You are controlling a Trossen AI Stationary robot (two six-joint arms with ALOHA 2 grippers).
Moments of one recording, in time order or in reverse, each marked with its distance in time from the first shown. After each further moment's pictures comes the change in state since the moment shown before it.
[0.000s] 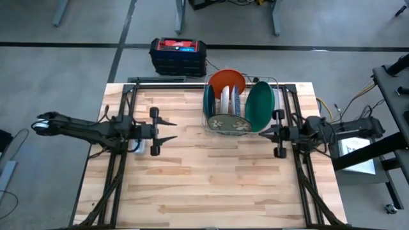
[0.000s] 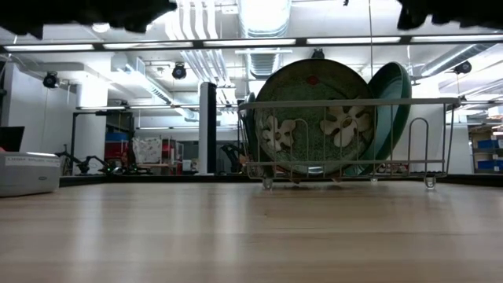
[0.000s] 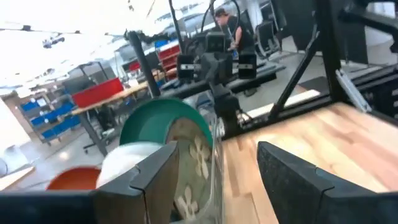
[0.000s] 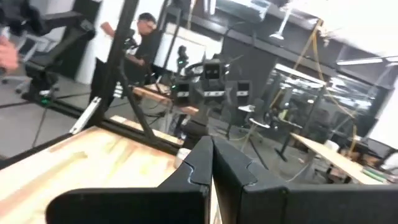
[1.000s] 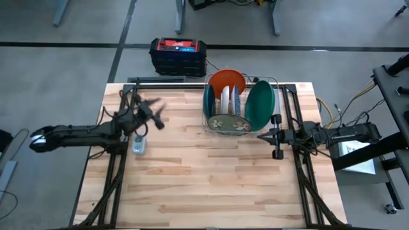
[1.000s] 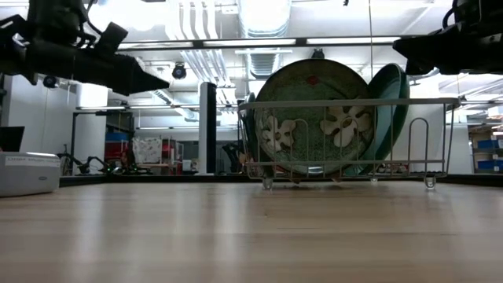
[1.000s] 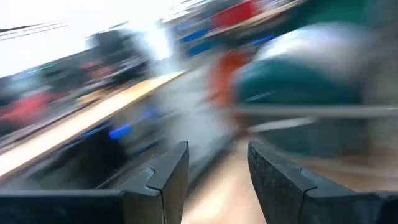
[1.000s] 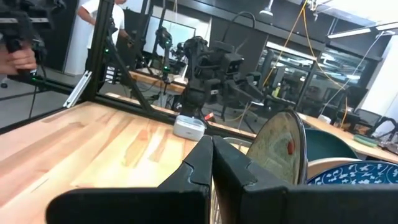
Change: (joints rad) left arm 0.358 -0.059 -0.221 0.085 -0.284 -0.034; right arm -0.056 -0.165 -0.233 0.008 0.008 0.063
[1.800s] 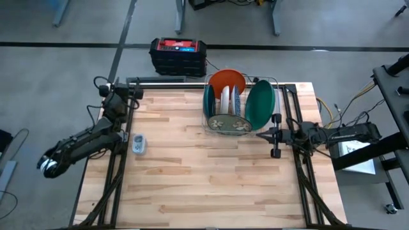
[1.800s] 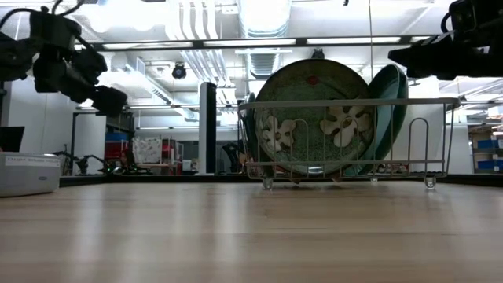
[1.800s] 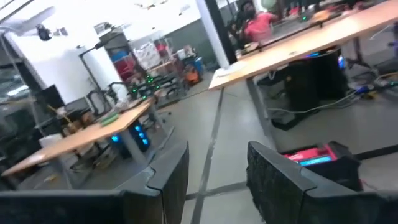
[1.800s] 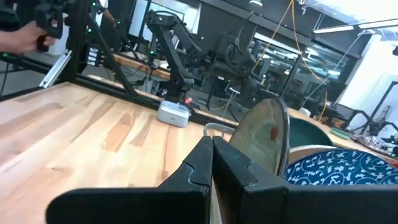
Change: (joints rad) left arm 0.647 -0.014 -0.003 0.074 -0.390 0.107; right arm 0.000 0.003 0.001 -0.039 0.072 -0.061
